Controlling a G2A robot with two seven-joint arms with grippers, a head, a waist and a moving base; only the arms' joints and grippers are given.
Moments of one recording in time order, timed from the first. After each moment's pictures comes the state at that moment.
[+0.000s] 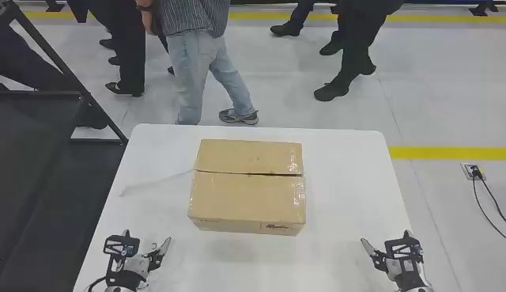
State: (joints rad) left arm 1.73 -1.15 -1.60 -1.80 1.33 0.00 0.00; right arm -1.73 -1.15 1.60 -1.80 -1.33 0.00 0.00
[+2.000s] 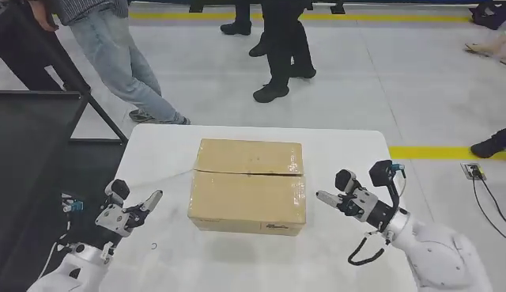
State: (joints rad) left arm 1.55 -1.14 -1.79 -1.97 0.85 -0.31 -0.20; right arm -1.21 -1.14 1.53 -1.79 -0.48 -0.48 0.61
